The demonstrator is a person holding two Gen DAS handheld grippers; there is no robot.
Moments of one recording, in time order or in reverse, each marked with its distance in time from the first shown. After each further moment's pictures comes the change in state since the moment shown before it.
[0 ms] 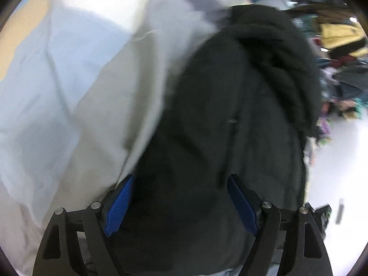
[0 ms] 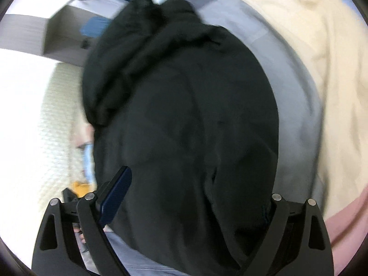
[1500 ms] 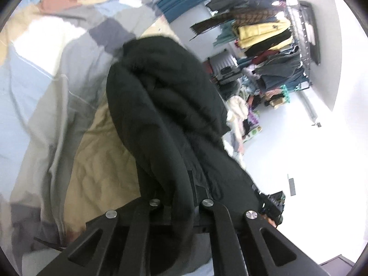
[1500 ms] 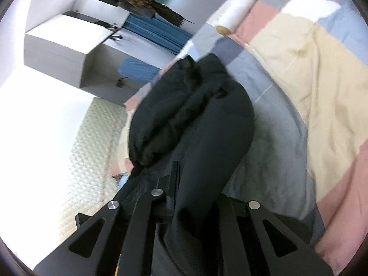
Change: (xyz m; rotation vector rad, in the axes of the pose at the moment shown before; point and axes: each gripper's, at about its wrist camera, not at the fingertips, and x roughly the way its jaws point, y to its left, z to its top) left arm -0.121 -0.053 -0.058 0.218 -0.132 -0.488; right arm -0.109 0.016 -0.033 -0.022 -0.296 0.251
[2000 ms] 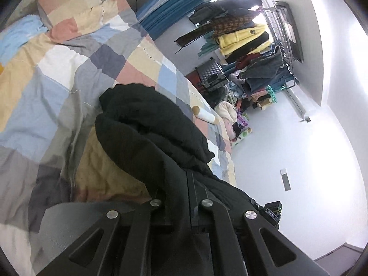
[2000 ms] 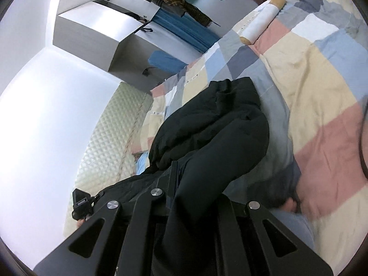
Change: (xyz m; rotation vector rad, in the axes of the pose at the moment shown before) left arm -0.130 -0.065 -0.069 0.080 -0.062 -0.011; right arm -0.135 0.032 -0.060 -0.111 0.038 0.090
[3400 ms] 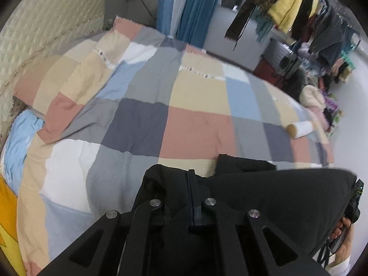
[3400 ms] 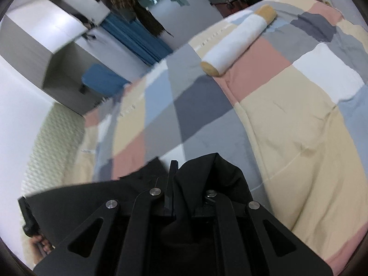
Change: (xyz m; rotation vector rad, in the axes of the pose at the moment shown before) left arm 0.263 0.011 0.255 0.235 0.012 0.653; right arm 0.221 -0.084 0.238 0.008 -0.043 -0.397
